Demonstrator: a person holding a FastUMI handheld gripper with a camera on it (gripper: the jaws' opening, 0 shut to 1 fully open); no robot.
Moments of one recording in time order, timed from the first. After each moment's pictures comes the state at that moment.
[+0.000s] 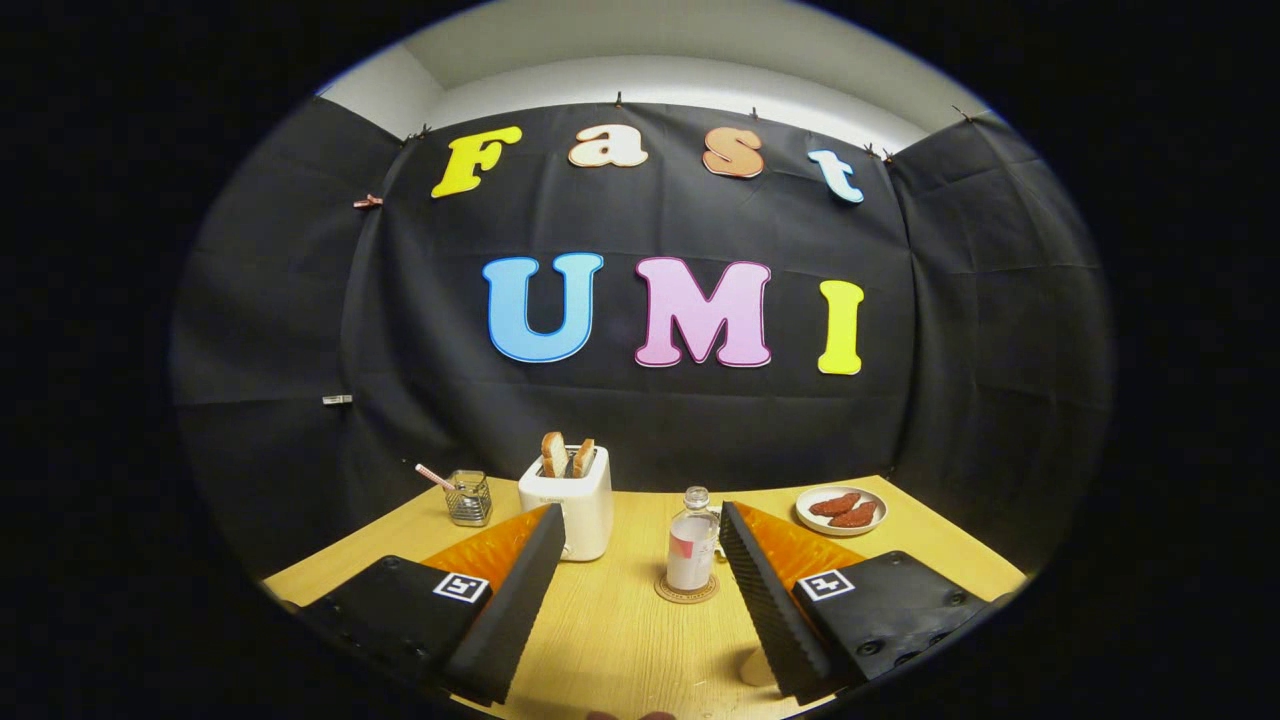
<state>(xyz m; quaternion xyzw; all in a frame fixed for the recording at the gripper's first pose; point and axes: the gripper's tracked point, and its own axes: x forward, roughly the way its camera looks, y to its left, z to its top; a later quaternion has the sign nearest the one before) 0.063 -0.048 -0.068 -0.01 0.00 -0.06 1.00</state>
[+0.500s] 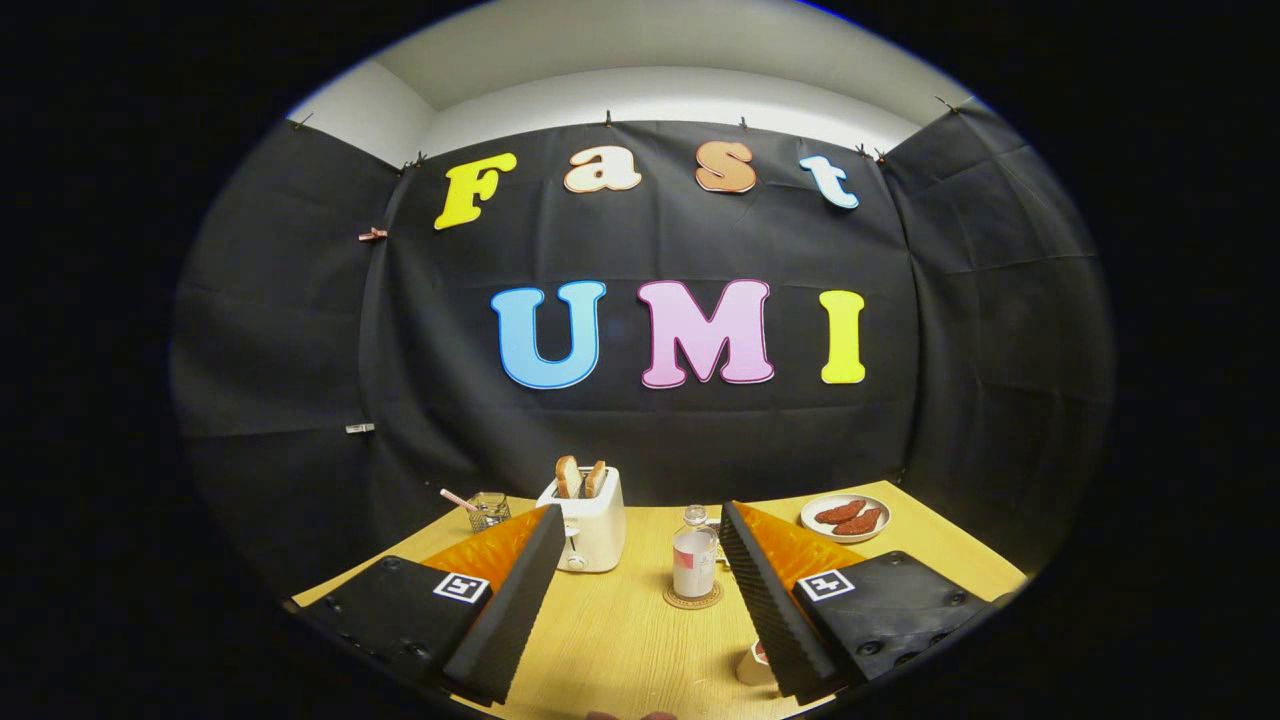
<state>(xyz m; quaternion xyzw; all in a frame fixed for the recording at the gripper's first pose) 0.036 -0.056 -0.032 0.02 -0.02 -0.03 1.00</state>
